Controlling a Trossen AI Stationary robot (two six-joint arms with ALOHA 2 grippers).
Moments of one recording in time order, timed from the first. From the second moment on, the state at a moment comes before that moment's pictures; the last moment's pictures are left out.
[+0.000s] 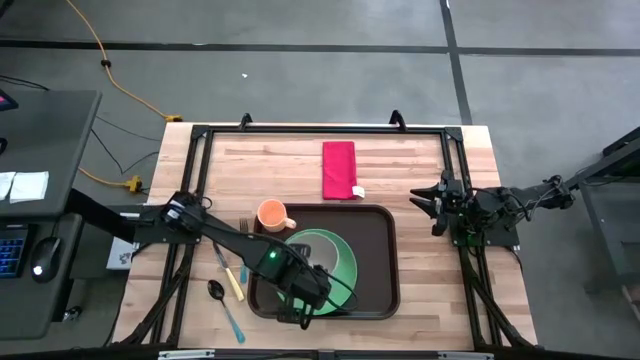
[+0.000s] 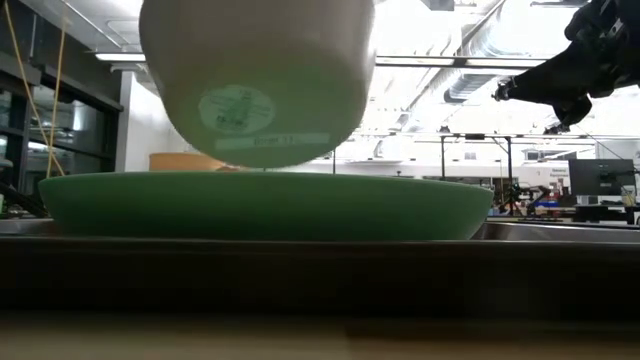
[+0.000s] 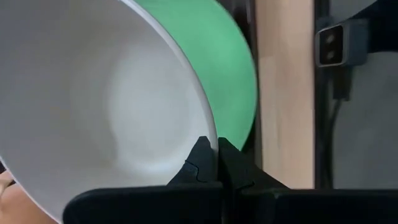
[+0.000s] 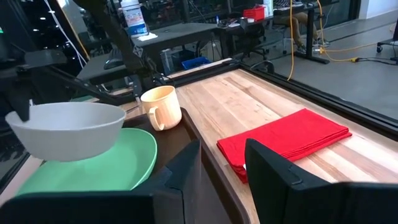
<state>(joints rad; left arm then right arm) -0.49 2.03 2.03 -1.30 -0.06 -0.39 0.28 0.05 0.20 -0.29 0.54 0.31</state>
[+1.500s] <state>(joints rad) -0.49 2.14 2.03 -1.26 -0.12 -0.40 0.28 0.05 0.20 -0.30 0.54 0.31</state>
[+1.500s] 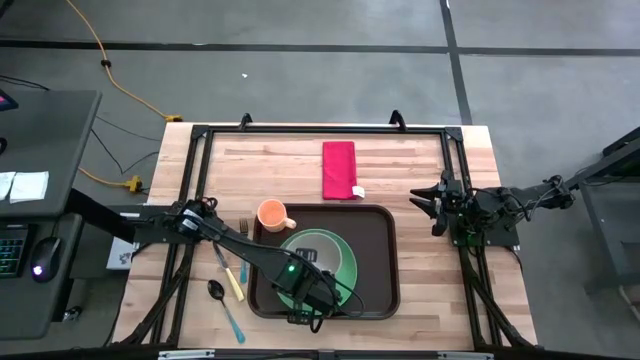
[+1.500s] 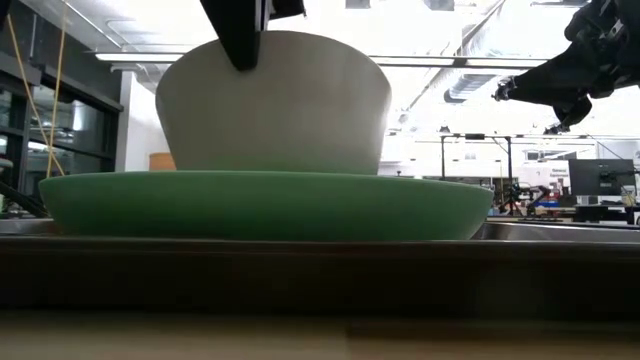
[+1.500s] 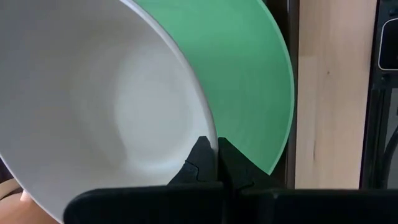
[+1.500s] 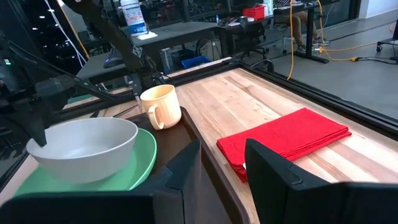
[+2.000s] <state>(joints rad) -0.49 2.18 2.03 -1.23 -0.07 -0.40 0.28 0.05 0.20 -0.30 0.54 0.31</state>
